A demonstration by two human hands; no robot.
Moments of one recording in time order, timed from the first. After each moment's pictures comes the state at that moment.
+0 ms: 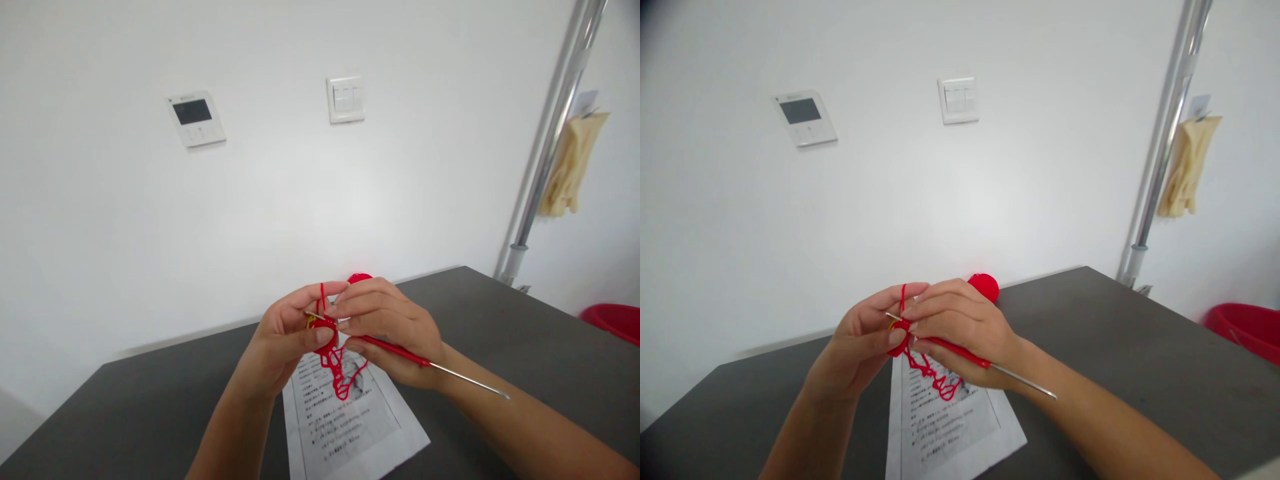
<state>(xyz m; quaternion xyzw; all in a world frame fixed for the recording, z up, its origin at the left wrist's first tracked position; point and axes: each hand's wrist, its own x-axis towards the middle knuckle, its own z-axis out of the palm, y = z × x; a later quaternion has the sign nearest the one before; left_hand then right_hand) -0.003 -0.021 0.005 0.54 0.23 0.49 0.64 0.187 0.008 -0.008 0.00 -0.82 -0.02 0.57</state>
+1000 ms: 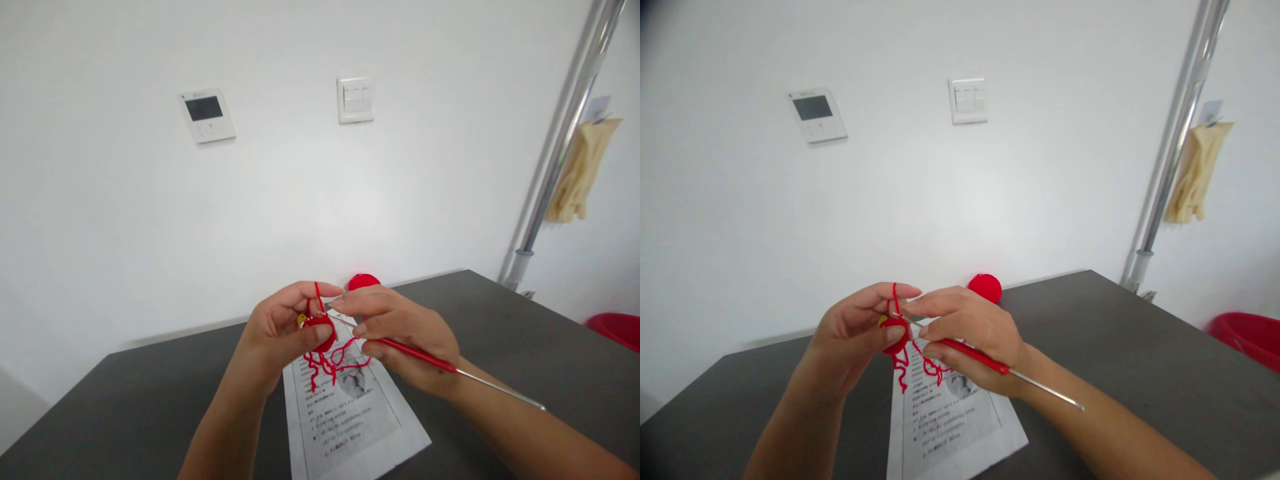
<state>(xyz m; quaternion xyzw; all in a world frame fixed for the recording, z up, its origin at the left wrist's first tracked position) -0.007 -0.038 0.015 0.57 0.33 0.53 0.53 0.186 0.004 -0.014 0.02 -0.80 0.13 0.58</state>
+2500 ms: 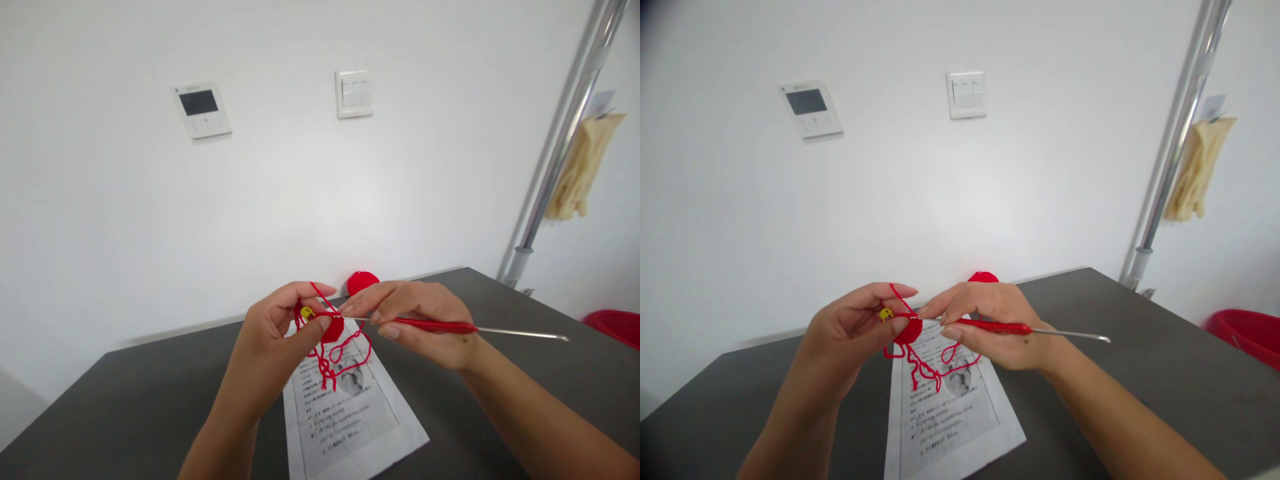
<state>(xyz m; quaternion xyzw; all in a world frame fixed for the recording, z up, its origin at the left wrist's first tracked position) 0.002 -0.044 0.021 0.61 0.42 0.54 0.39 0.210 0.014 -0.005 0.01 -0.83 0.24 0.50</state>
